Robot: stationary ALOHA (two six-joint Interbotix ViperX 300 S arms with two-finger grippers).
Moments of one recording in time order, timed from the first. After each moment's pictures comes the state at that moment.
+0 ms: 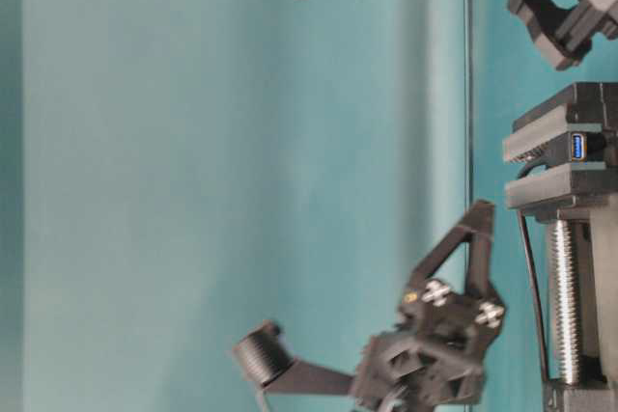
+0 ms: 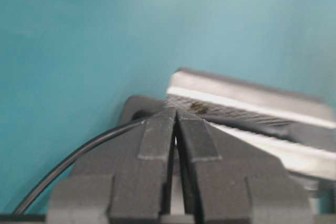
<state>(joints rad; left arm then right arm) 0.20 0.17 0.89 -0.09 -0.73 -0.06 0.29 0.28 0.80 -0.11 -0.71 0.01</state>
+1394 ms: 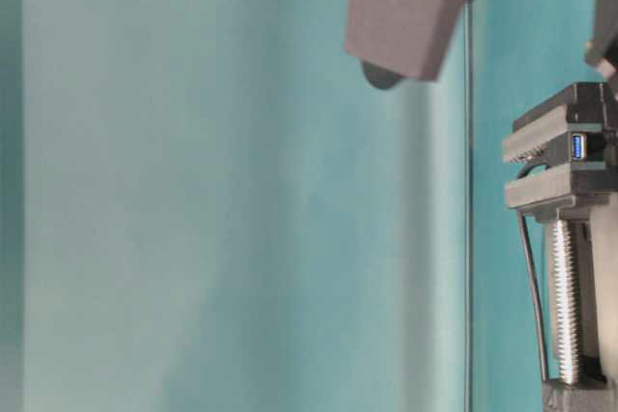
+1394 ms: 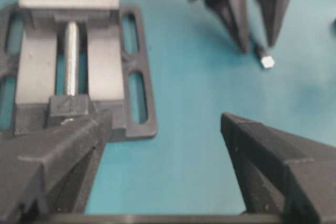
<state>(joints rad) -0.07 -1.09 1.38 -0.08 0.06 -0.06 0.29 0.38 0.69 -0.09 -0.62 0.07</state>
